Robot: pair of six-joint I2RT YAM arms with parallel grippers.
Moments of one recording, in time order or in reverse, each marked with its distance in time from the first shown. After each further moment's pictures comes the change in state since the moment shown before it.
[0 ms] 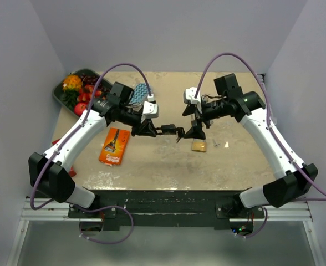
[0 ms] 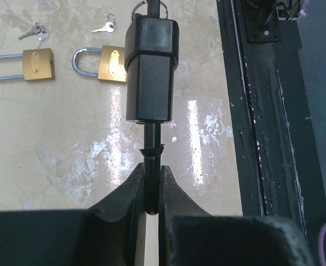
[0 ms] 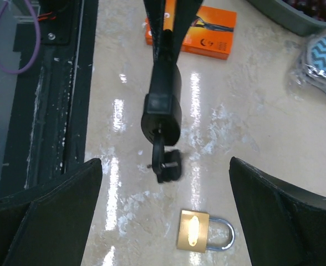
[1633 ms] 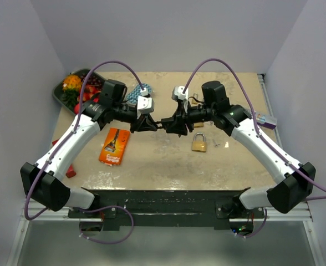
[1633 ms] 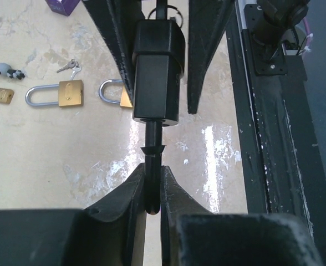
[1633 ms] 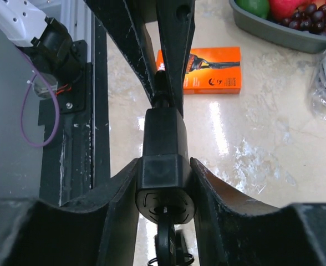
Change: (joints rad) left arm 0.020 -0.087 -0.024 0.161 0.032 -0.133; right arm 0.168 -0.049 -0.215 0.500 0.060 0.537
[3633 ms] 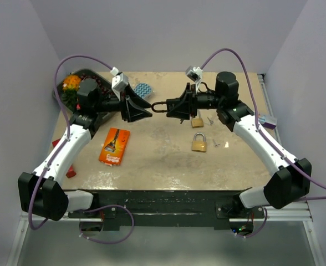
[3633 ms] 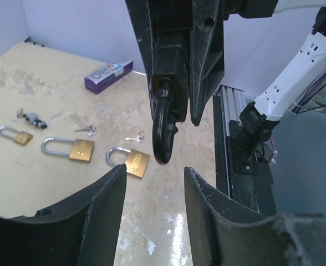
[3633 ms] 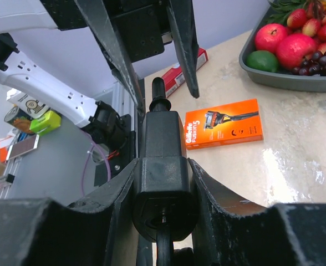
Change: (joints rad) left arm 0.188 -0.103 -0.262 0.862 0.200 -0.835; right arm -0.143 0.037 -0.053 0.499 -0.222 0.566
